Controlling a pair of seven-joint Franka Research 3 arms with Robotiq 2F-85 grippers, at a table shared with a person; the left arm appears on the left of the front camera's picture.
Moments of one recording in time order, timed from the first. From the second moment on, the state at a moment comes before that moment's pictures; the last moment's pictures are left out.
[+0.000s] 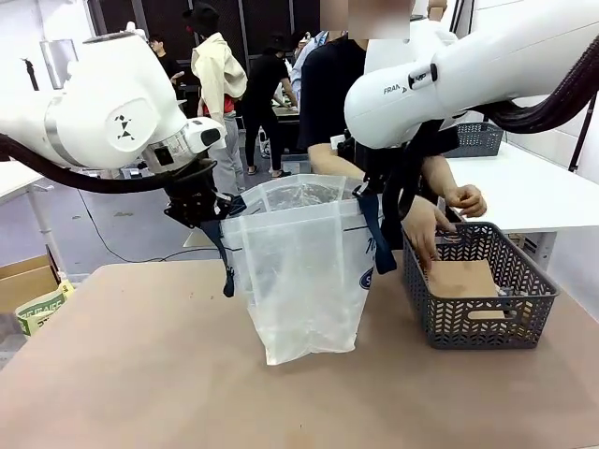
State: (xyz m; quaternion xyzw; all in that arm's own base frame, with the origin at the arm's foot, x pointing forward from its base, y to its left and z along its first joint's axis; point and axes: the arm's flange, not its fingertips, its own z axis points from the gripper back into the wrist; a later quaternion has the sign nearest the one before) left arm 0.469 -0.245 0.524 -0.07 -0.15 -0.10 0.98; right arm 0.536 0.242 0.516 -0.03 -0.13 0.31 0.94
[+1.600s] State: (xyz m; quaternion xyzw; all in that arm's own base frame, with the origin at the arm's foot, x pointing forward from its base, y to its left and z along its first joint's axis) left arm 0.476 -0.248 0.519 -0.07 -0.14 -0.12 0.98; right arm 0.537 0.243 0.511 -0.03 -0.12 0.31 0.94
